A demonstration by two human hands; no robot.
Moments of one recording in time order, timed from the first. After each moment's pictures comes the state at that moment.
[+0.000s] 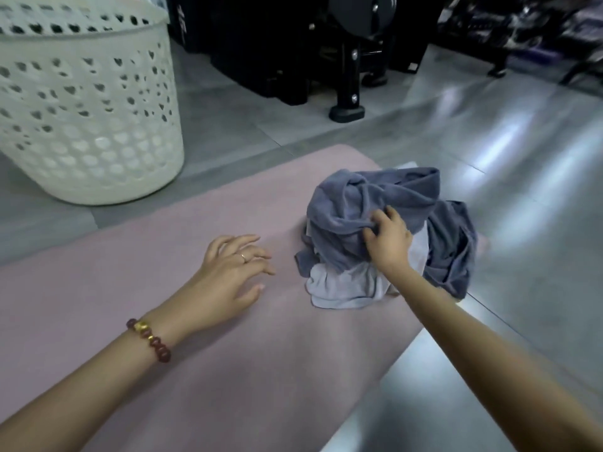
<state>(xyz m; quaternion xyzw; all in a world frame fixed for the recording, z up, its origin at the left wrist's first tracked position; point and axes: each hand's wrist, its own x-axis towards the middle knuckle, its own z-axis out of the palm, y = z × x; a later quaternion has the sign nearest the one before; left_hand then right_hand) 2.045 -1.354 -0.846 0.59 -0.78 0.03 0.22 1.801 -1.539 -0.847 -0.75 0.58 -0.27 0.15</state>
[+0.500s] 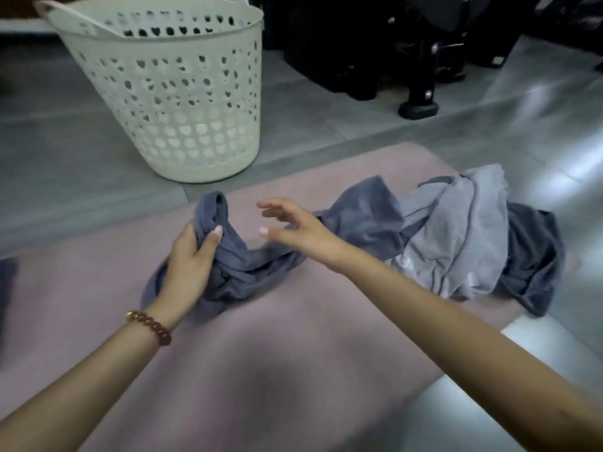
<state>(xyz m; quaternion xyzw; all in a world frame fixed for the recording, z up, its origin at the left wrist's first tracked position) 2.099 -1.266 -0.821 0.73 -0.33 -0.12 0.59 1.969 -1.403 -0.789 -0.78 0.20 -0.12 0.58</state>
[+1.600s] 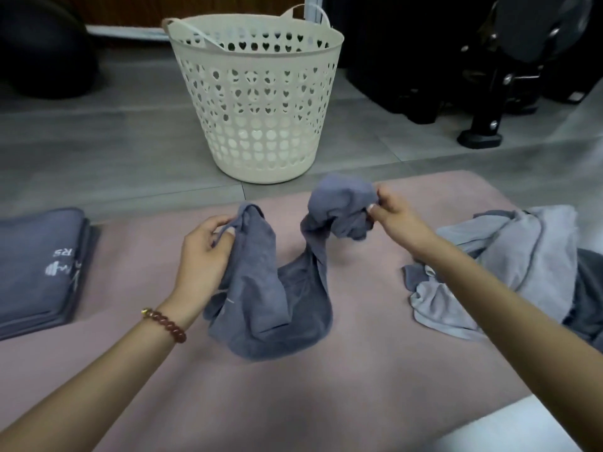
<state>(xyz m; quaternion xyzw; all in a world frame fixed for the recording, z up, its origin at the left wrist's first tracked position) 2.124 -1.208 -0.802 0.73 -0.24 -0.10 0.63 1.972 -1.456 -0.780 -0.81 0.24 -0.20 0.49</state>
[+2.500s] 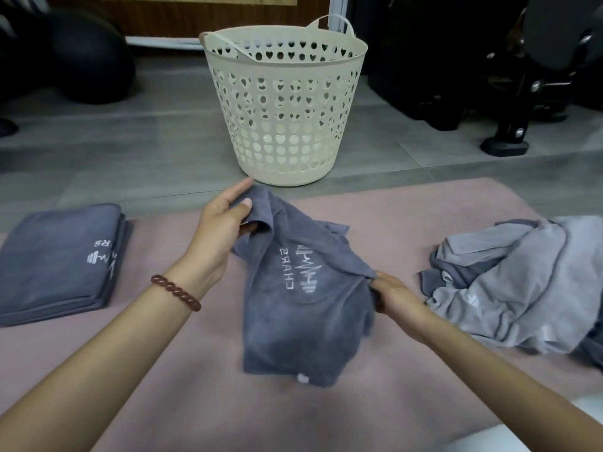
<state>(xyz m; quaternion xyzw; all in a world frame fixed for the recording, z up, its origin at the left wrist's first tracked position) 2.127 -1.198 -0.749 0.66 -0.19 -0.24 0.69 1.935 -1.376 -0.843 -0.66 0.33 -0.06 0.68</state>
